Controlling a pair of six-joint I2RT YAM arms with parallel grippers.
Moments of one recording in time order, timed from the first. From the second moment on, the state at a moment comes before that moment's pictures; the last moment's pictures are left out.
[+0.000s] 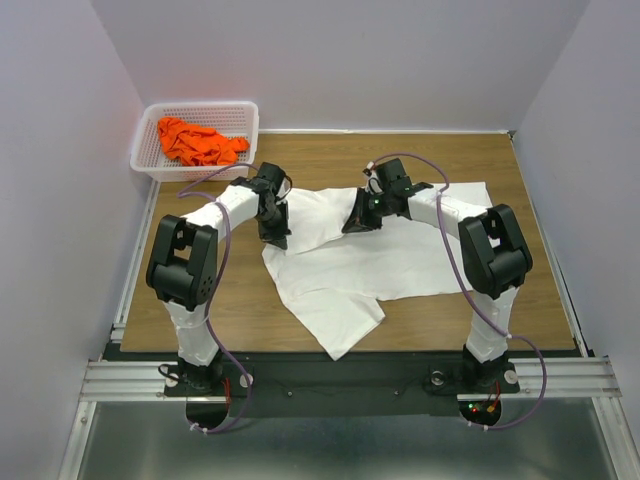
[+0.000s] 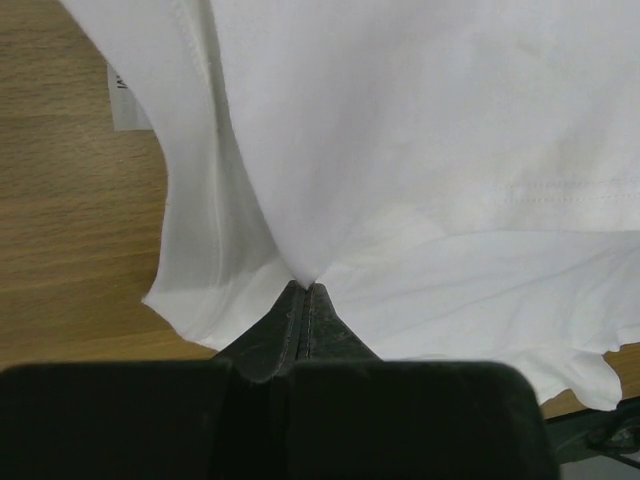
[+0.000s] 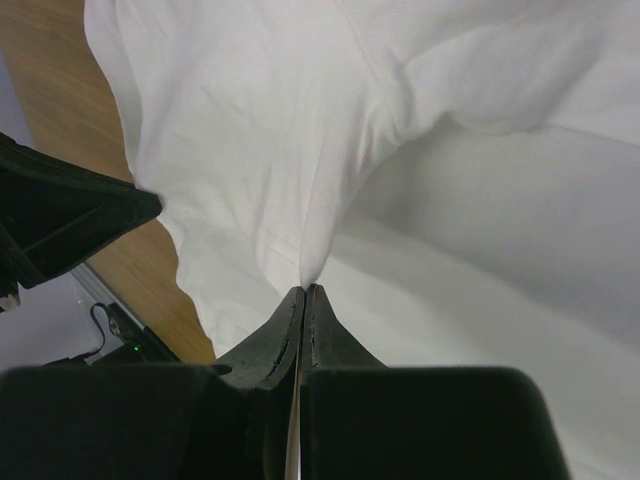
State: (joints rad) left arm -0.38 1.85 1.32 -0.73 0.13 -0.42; right arm 0.43 1.96 1.36 -0.30 -0.54 0.61
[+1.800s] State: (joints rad) left arm -0.28 2.29 1.85 -0.60 -0.11 -0.45; right arm -0.18 2.14 1.59 -0.41 0.00 0.38
